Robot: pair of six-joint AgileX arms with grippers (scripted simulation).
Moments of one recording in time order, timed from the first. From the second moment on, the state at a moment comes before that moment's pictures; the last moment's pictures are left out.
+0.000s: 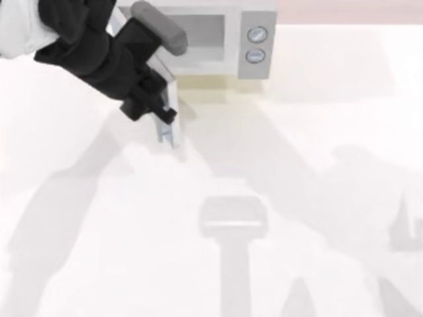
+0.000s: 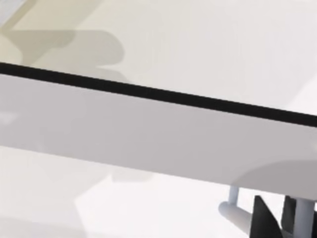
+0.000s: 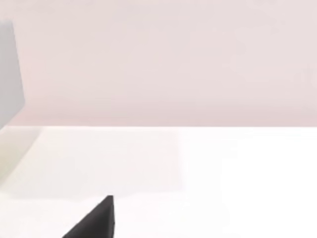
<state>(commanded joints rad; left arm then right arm) -0.38 1.78 1.44 -0.75 0.25 0.45 0.00 0.00 0.00 0.00 0.00 0.00</state>
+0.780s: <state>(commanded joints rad) -0.36 1.77 1.44 -0.77 0.28 0.51 0.00 0.00 0.00 0.00 0.00 0.00</state>
